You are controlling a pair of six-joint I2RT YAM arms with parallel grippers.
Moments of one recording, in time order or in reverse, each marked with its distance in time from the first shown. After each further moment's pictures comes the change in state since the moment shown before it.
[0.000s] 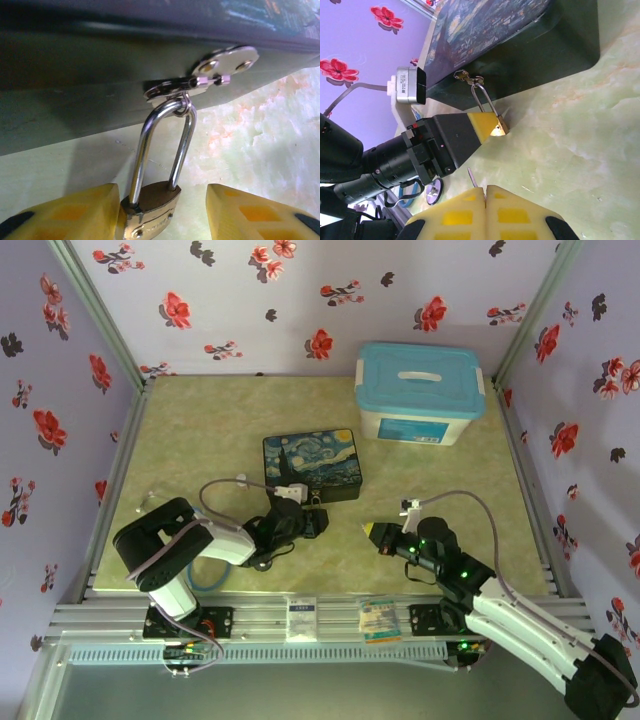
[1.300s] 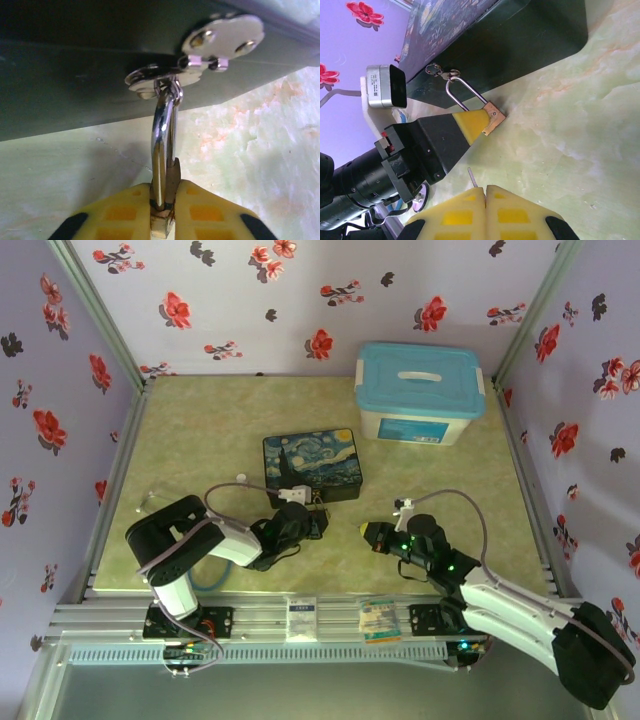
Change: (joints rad) left arm -0.032 0.065 0.027 0.050 -0.039 -0.068; right arm 0.000 0.220 -0.033 0.209 0.009 0.038
